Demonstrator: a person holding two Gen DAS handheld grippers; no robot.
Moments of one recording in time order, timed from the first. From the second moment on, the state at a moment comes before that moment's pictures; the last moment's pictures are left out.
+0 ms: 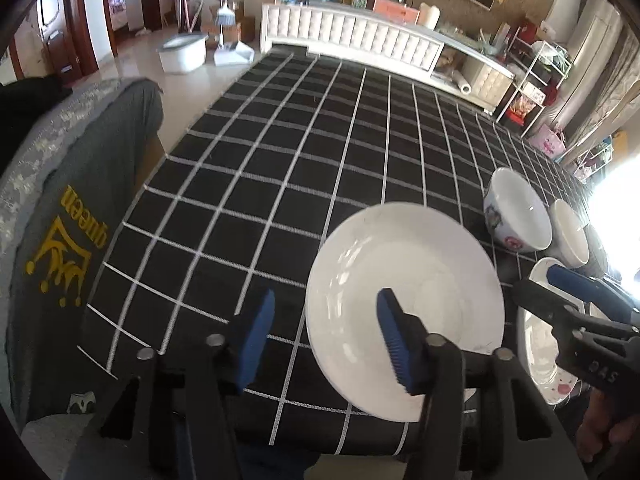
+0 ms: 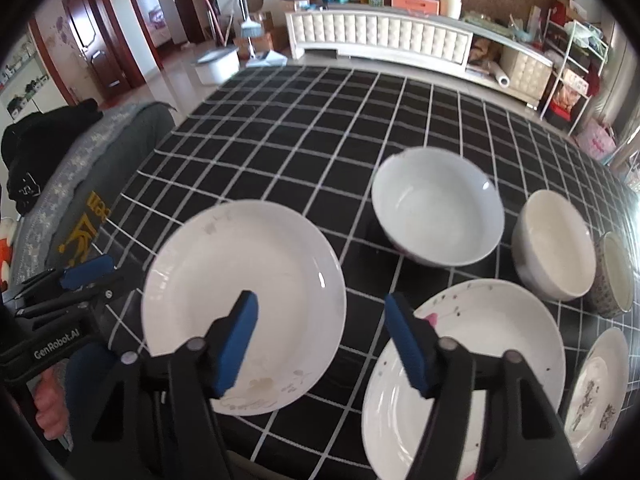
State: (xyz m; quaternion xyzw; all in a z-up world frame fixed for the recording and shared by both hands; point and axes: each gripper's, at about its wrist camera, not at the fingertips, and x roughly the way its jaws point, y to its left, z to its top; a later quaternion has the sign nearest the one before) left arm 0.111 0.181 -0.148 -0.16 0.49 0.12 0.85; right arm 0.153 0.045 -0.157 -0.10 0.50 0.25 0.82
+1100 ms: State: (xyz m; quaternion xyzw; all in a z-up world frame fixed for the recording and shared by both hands) left arm 0.125 0.183 -0.175 -0.16 0.54 0.11 0.82; right arm 0.166 0.042 -0.191 -0.08 0.54 0.23 0.80
